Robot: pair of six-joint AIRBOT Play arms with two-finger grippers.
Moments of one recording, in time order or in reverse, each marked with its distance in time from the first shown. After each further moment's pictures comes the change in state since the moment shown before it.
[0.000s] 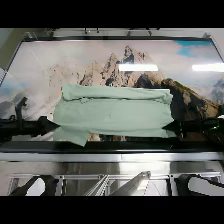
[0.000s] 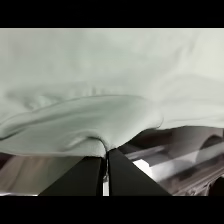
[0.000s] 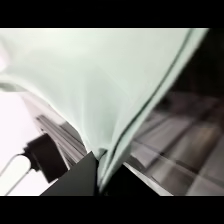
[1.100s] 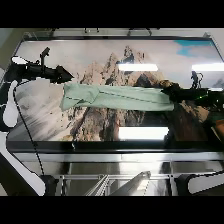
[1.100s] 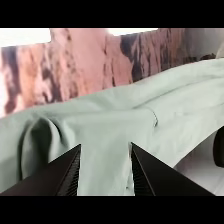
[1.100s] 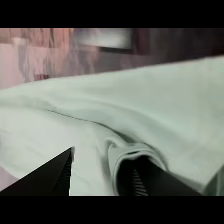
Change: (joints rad) left arm -0.277 -1.107 1.362 -0.102 -0.089 -0.037; right arm 0.166 -0.370 0.520 0.207 -0.429 -0.115
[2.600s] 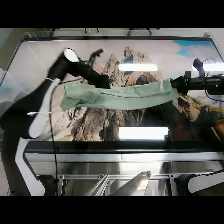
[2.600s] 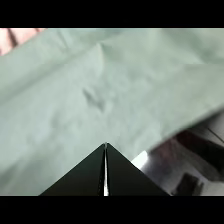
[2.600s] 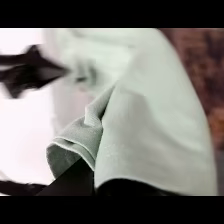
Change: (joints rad) left arm -0.545 0.025 0.006 0.245 0.130 -0.168; right arm -0.029 -0.002 0.262 0.045 0.551 0.222
